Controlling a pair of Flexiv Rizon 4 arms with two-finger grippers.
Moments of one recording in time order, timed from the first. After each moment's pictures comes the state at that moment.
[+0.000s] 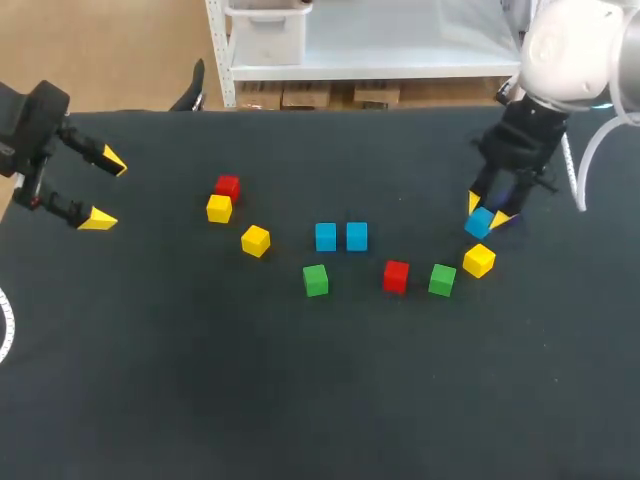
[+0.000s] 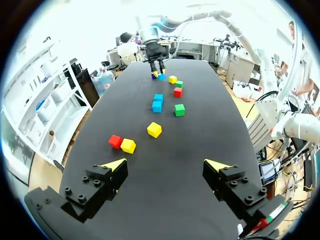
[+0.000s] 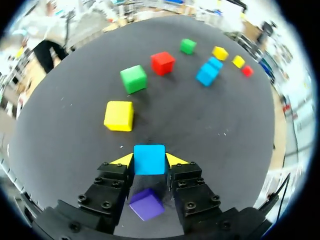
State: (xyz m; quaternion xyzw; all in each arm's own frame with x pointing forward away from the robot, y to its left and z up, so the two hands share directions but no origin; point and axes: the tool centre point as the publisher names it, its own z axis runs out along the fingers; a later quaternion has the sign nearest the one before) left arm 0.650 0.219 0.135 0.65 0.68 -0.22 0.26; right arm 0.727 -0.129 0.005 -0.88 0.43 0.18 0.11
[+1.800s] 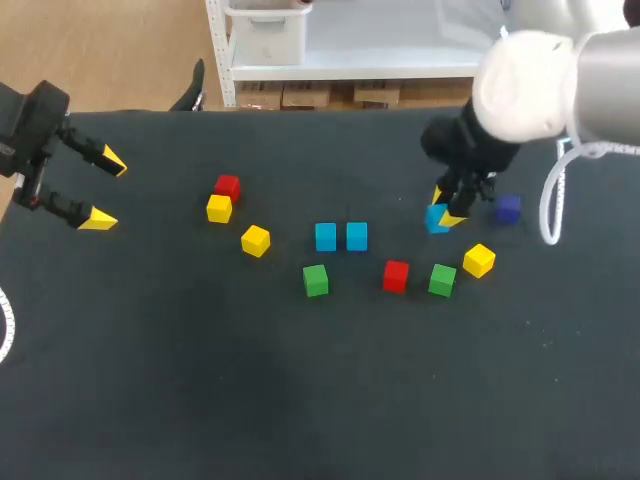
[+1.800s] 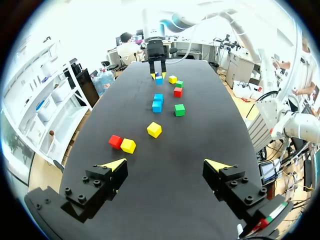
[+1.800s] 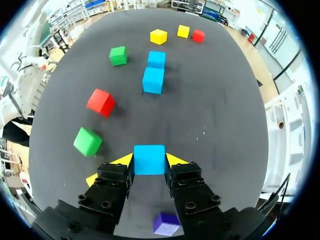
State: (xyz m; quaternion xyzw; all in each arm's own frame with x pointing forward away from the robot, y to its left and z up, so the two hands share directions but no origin) left arm 0.650 0.219 0.135 0.65 0.68 -0.22 0.26; right arm 0.717 -0.062 0.017 -0.74 0.66 0.13 0.09
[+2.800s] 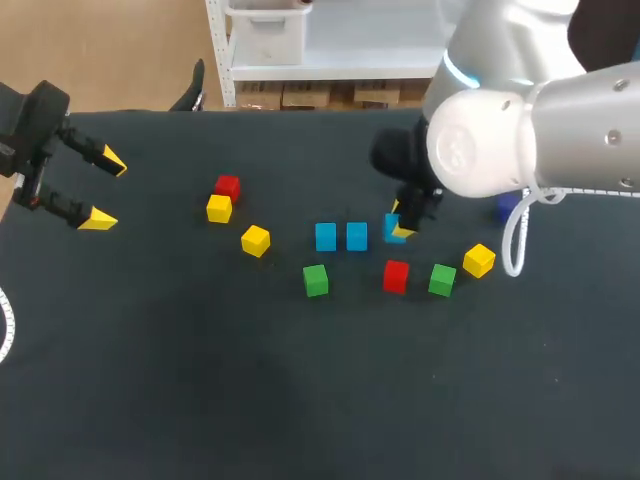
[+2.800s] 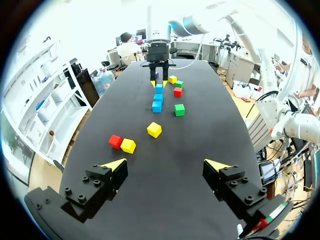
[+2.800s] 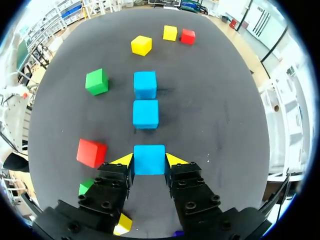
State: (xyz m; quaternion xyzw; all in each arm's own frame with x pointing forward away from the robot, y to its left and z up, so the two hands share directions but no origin) left arm 0.650 0.219 0.135 0.65 0.68 -0.22 0.26; right arm 0.710 0.000 0.011 -0.68 0.72 0.10 0.10
